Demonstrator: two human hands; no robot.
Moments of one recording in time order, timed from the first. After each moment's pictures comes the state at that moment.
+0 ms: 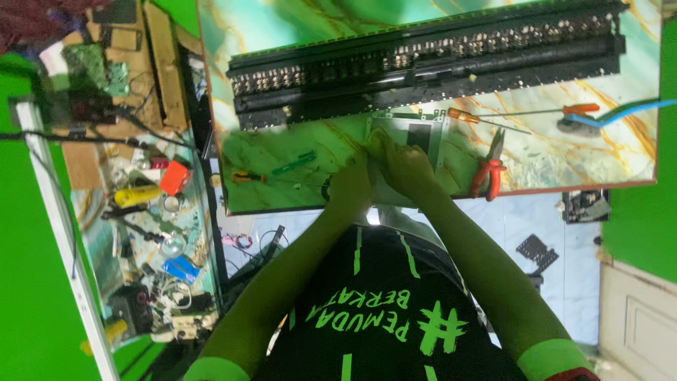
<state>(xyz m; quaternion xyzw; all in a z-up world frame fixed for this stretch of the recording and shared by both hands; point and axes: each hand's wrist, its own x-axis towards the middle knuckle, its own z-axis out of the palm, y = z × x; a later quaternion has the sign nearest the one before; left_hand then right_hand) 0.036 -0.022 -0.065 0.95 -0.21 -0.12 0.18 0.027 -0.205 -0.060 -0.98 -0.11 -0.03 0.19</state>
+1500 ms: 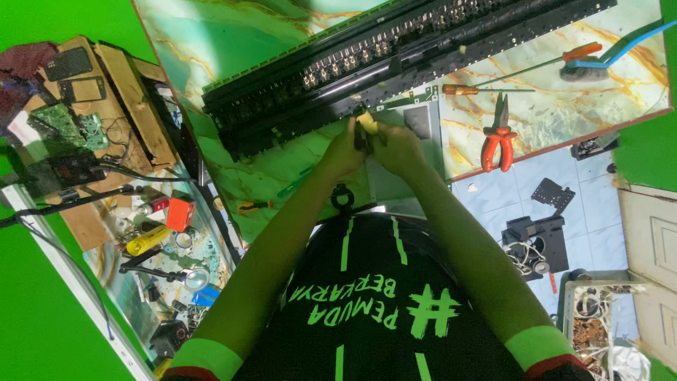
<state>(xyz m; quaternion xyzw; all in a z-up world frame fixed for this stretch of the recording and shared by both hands) 0.160 -0.022 -0.100 0.81 -0.22 -0.40 0.36 0.065 -0.176 -0.075 -0.92 0.17 0.06 0.34</state>
